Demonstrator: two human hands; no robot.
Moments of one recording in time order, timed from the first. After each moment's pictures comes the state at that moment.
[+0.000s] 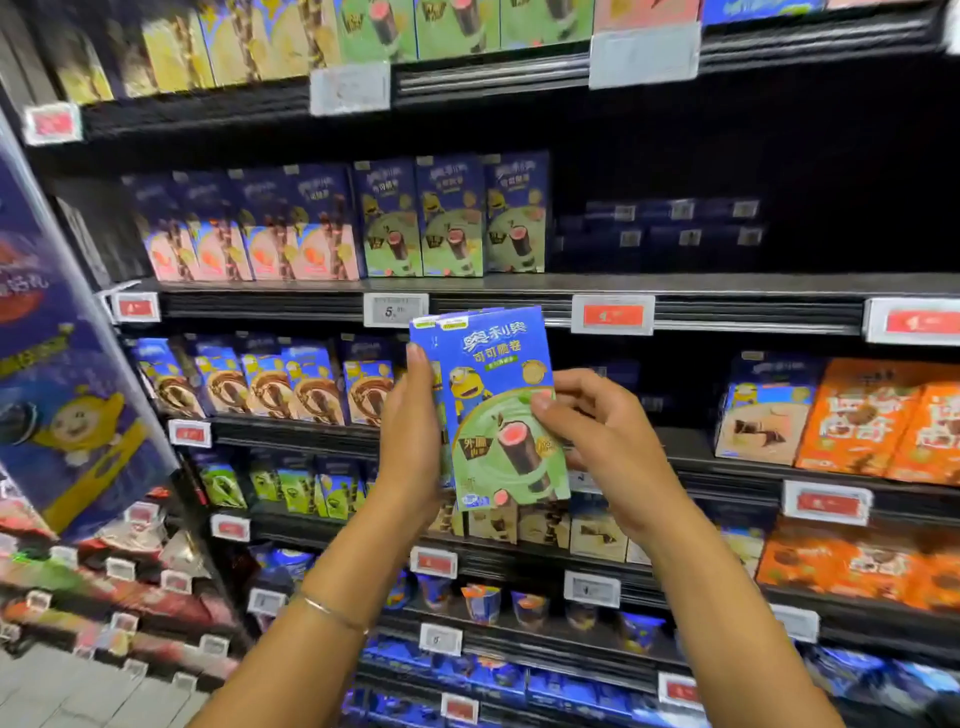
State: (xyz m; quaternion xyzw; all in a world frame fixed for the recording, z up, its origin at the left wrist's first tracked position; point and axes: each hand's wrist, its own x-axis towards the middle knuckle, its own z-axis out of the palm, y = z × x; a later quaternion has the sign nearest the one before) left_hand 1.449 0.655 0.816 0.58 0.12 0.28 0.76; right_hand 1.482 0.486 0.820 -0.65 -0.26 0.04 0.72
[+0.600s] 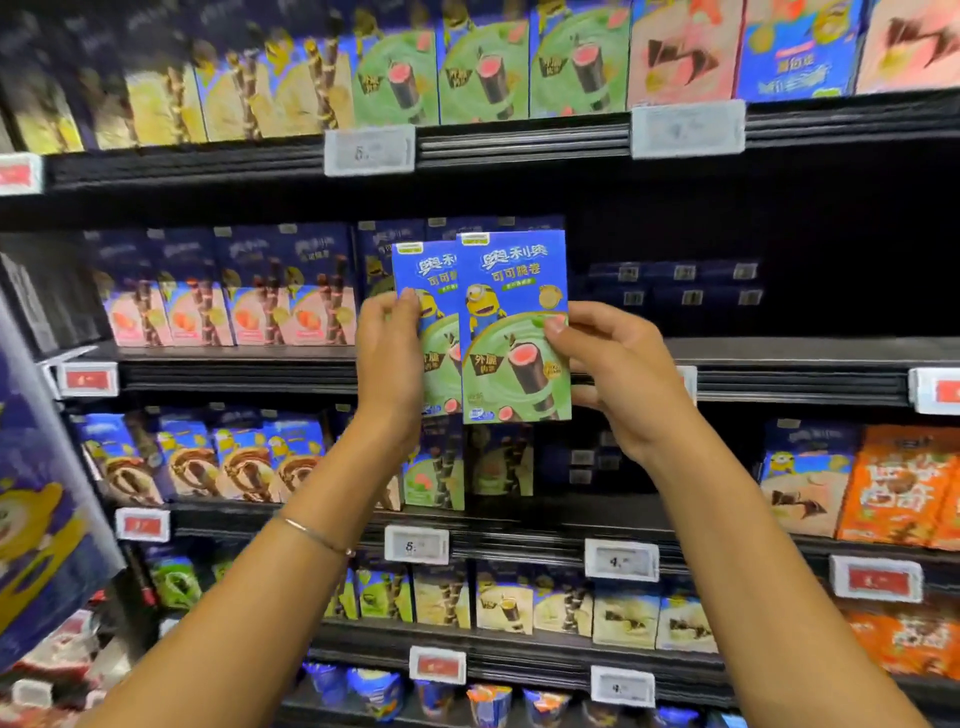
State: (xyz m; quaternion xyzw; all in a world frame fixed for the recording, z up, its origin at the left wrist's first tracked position) left_hand 1.530 0.739 0.908 0.61 0.01 0.39 0.69; right_hand 1.552 0.546 0.910 -0.63 -0.25 -0.05 0.73
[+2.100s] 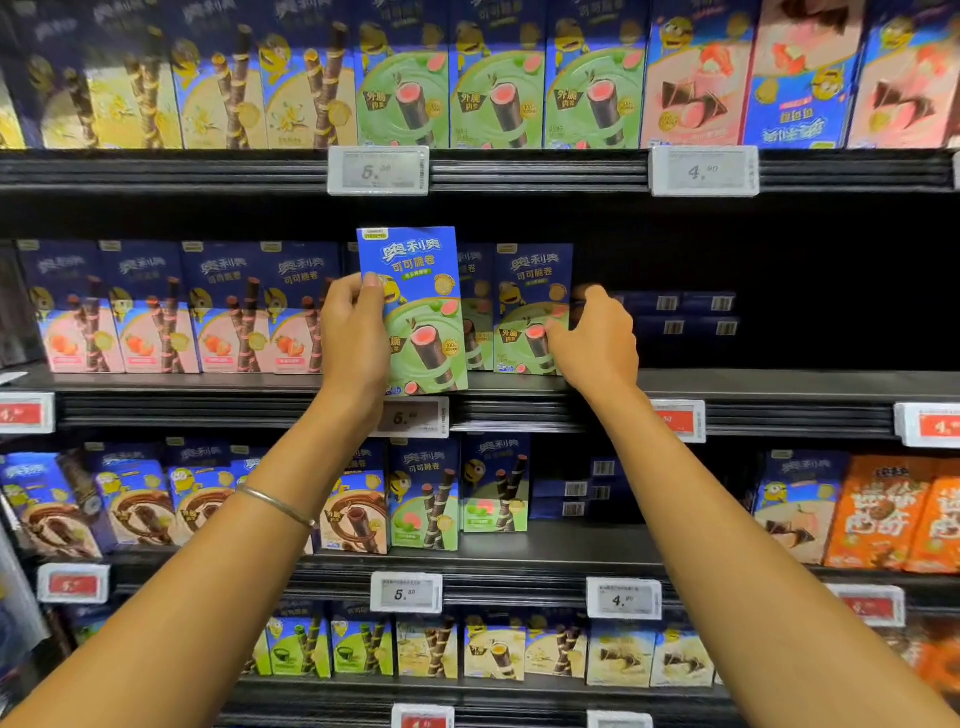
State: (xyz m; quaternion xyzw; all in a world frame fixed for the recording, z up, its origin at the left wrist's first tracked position) left_hand 1.579 0.798 0.935 0.60 -0.01 0.41 0.69; right_hand 1.656 0.592 0.934 -0.85 -0.06 -0.32 0.41
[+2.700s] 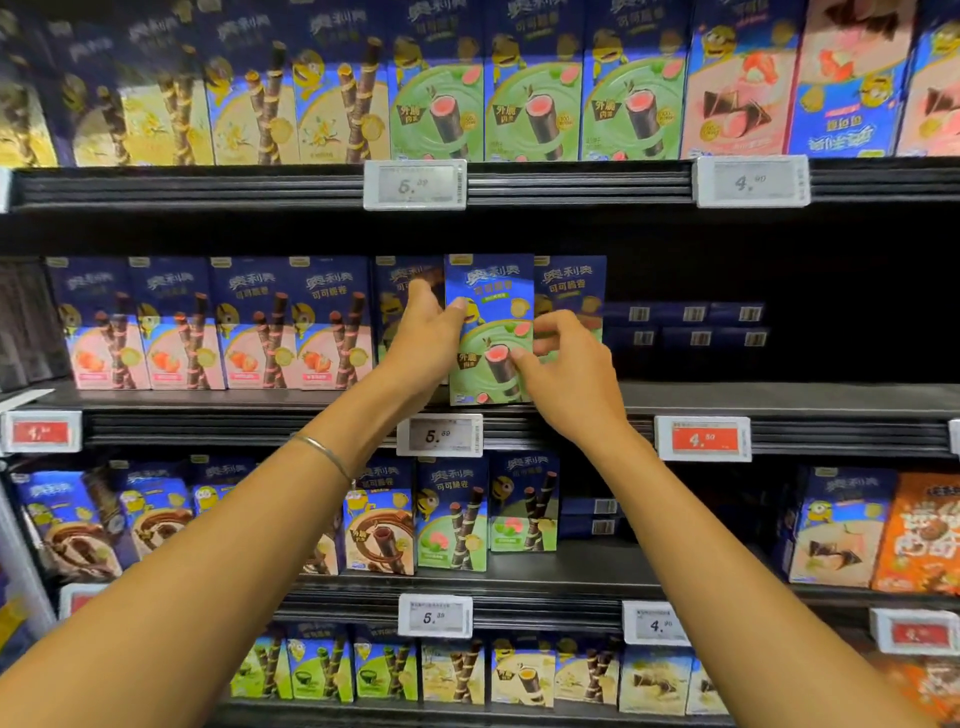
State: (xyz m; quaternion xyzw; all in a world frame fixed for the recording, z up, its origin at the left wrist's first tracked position) left_hand 1.607 0.797 0.954 0.74 -0.04 0.28 0.60; right_hand 1.626 0.639 0.919 -0.82 -0.18 -0.29 0.45
